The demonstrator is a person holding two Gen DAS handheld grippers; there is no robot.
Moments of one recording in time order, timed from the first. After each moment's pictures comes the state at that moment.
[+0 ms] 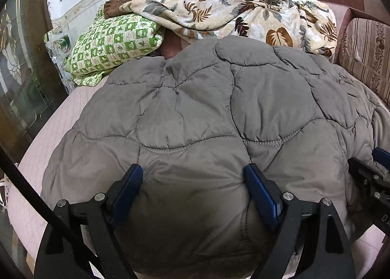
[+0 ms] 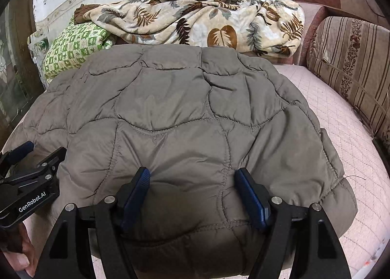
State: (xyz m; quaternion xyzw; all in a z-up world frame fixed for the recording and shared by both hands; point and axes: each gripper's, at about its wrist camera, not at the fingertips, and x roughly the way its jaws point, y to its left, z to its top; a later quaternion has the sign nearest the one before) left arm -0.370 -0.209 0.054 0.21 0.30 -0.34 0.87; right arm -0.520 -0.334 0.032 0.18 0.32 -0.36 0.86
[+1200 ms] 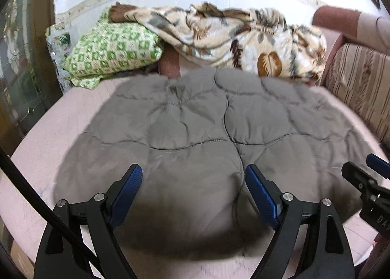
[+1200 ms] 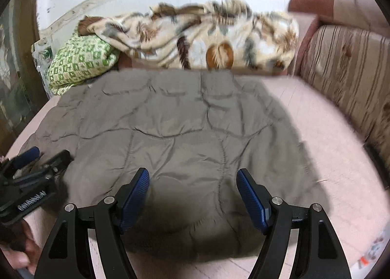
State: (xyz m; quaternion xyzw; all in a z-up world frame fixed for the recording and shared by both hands) left arm -0.386 -0.170 0.095 0.14 0.29 -0.38 0.87; right arm -0.539 -0.311 0.070 0.15 0.29 -0.37 0.87
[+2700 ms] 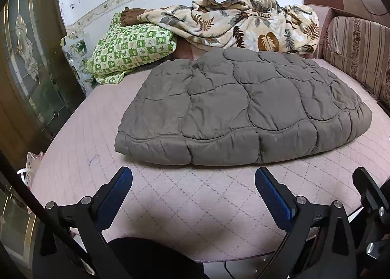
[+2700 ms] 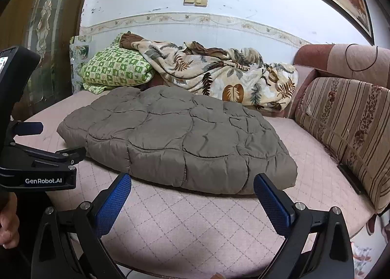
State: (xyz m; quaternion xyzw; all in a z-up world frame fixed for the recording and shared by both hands) left arm -0.453 -0.081 0.100 0.22 0.29 -0.34 0.87; right arm -0.601 -0.155 0.079 0.03 0.22 -0.37 0.90
